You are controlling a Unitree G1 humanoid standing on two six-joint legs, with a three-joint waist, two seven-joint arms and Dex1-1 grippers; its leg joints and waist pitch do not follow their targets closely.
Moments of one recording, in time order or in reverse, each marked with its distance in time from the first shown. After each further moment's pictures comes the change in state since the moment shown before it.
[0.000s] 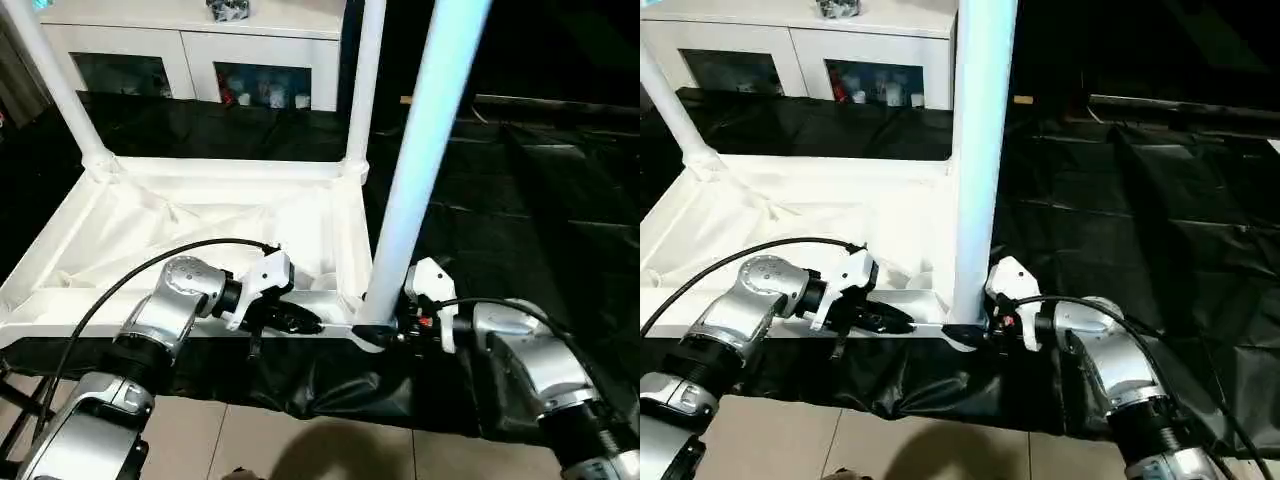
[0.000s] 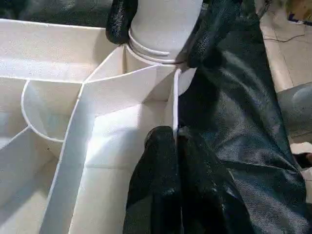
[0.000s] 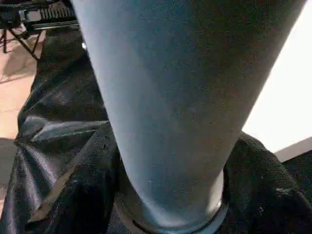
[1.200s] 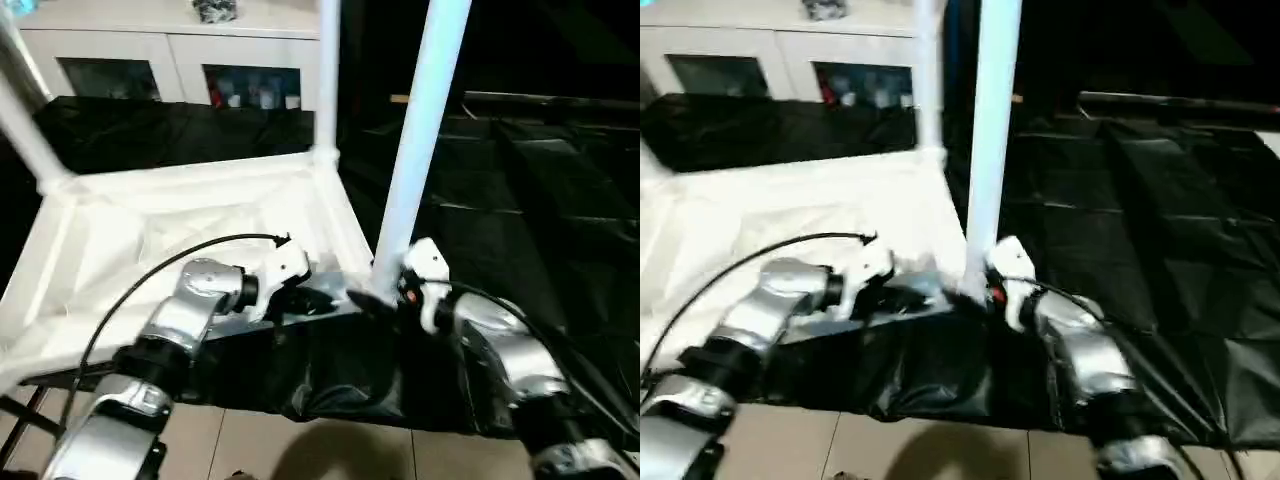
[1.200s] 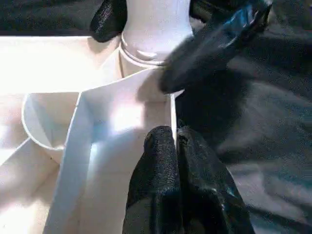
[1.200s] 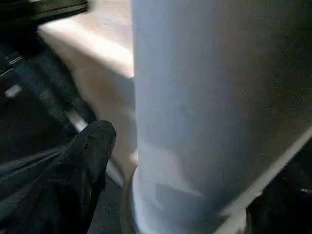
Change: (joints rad) left arm 0.002 -0.059 0.010 -0.016 0.025 0.018 0.126; right arm -0.044 0.058 -0.043 0.102 -0.026 -0.054 -0.131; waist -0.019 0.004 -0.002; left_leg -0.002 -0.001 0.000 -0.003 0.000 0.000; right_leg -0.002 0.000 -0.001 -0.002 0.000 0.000
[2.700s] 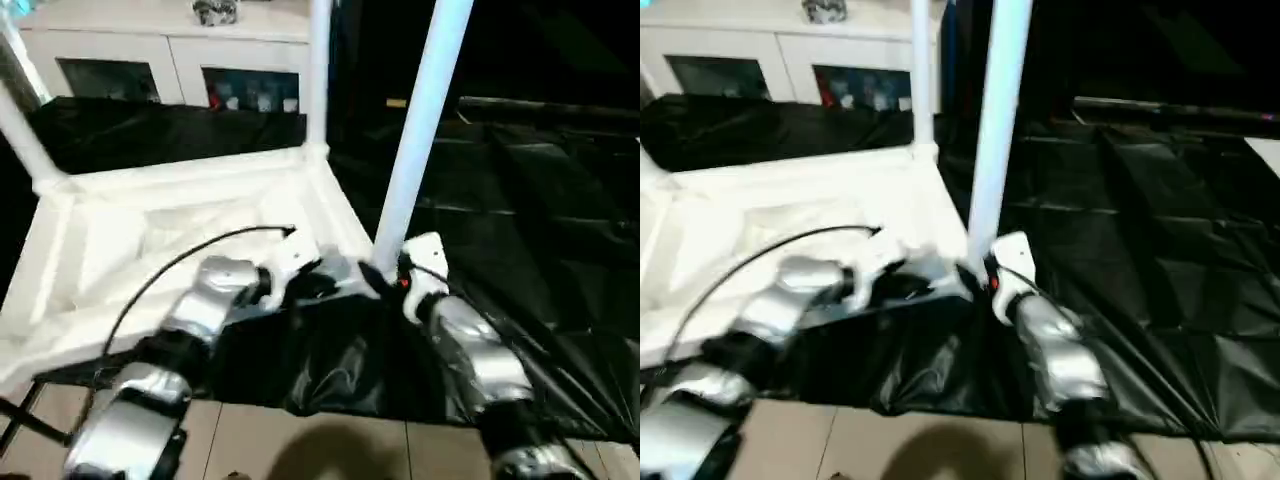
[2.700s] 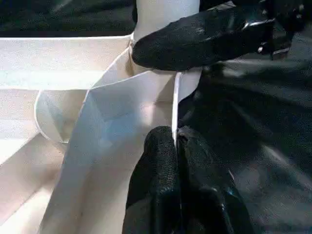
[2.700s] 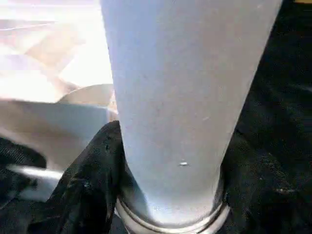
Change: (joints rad) left arm -0.074 -0.115 0.022 0.120 0.061 0.021 0.299; right arm -0.027 0.234 -0.129 0.091 -0.071 -0.001 -0.550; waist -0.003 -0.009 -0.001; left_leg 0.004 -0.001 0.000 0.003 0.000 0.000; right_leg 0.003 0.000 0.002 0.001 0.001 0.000
